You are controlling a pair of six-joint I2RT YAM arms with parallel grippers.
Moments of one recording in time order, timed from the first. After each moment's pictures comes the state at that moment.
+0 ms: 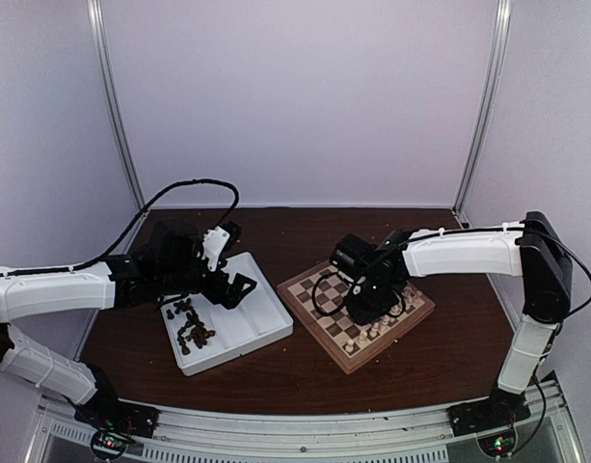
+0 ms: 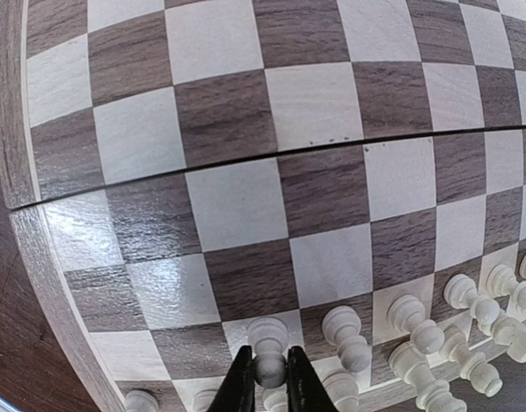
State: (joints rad) left arm -0.78 1.27 0.78 -0.07 -0.02 -0.06; right arm 0.87 1.80 1.27 -0.84 0.17 0.41
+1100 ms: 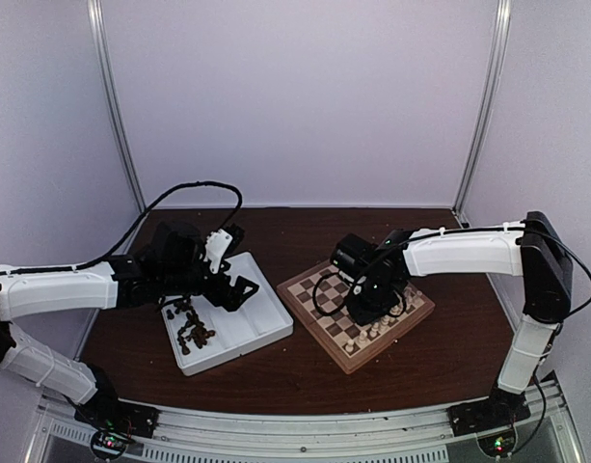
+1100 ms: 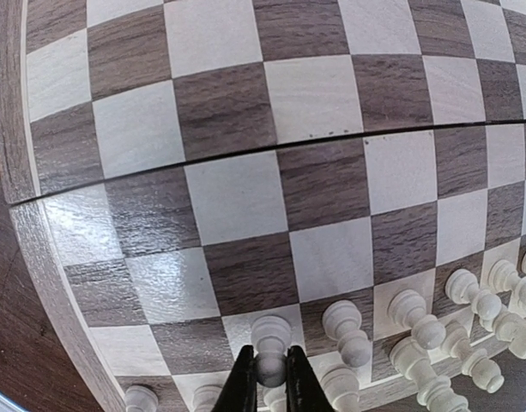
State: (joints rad) left arm -0.78 1.28 0.78 -0.07 0.02 -0.06; right arm 0.87 1.80 1.27 -0.85 0.16 0.42
